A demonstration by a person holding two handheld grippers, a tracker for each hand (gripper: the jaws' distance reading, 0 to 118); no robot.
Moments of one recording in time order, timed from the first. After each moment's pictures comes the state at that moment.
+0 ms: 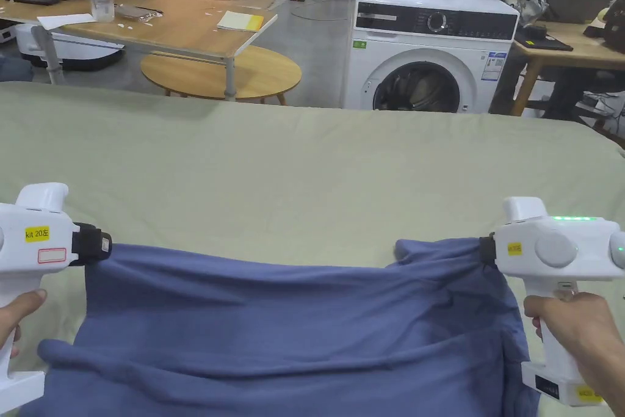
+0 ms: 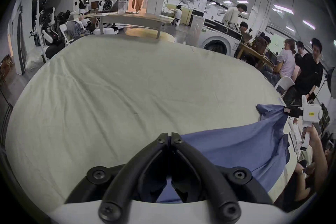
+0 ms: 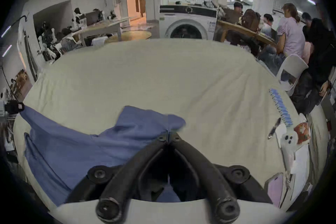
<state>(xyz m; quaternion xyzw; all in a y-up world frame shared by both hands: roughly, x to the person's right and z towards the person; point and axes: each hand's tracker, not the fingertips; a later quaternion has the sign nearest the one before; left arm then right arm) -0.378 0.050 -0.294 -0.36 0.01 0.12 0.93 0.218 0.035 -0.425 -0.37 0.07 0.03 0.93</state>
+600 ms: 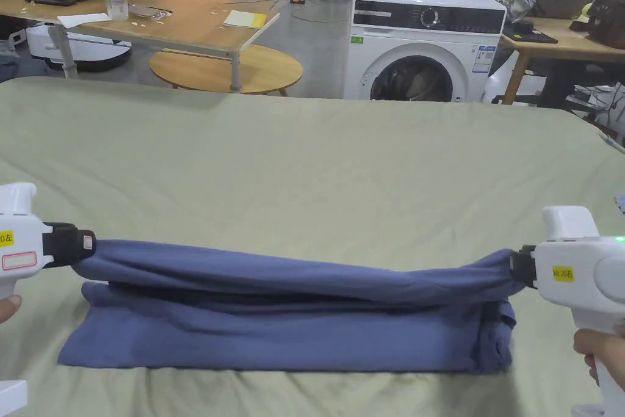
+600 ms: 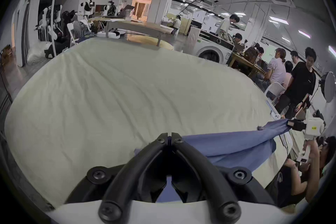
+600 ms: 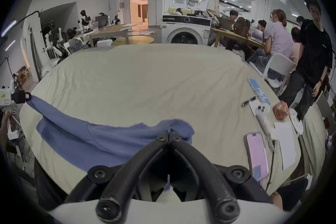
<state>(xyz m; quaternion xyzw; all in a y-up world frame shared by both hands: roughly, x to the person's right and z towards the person) -0.377 0.058 -0.158 -0.33 0.00 0.15 0.93 0.240 0.065 -0.243 -0.36 0.07 0.04 0.93</state>
